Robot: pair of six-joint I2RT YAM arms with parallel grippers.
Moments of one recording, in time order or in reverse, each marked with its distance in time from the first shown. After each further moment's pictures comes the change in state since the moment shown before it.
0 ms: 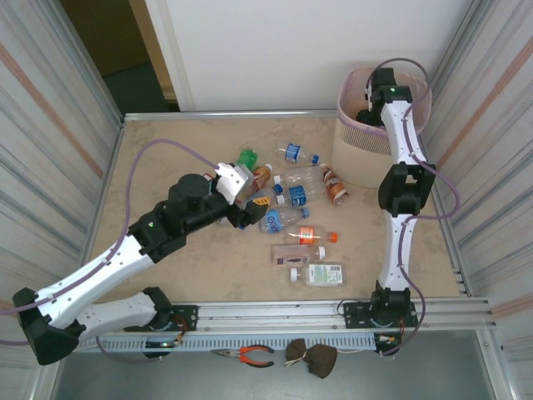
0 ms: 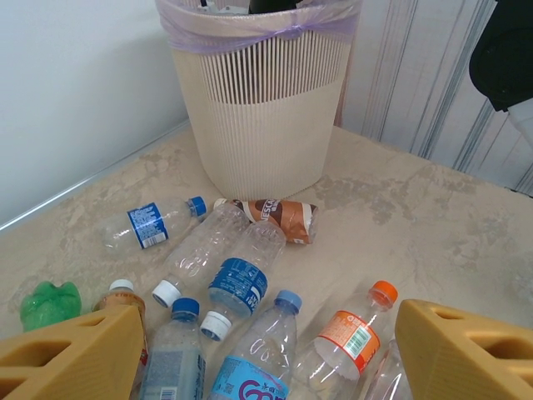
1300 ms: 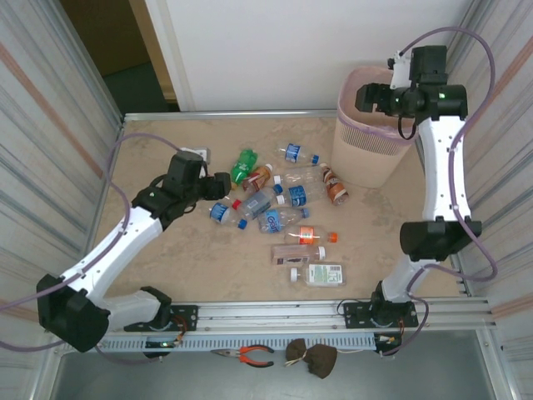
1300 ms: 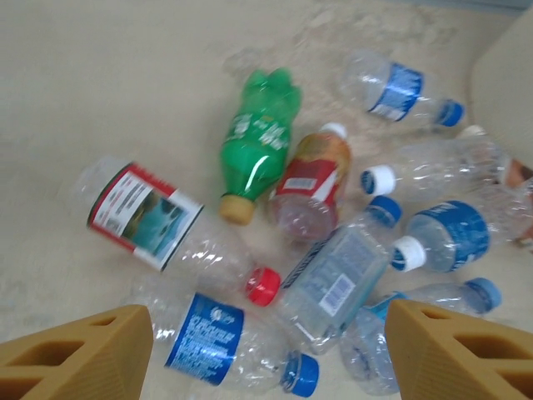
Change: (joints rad) left arm 0.366 0.199 0.059 -0.314 -0.156 -0.461; right arm 0.009 -0.646 -0.272 0.023 -0.410 0.211
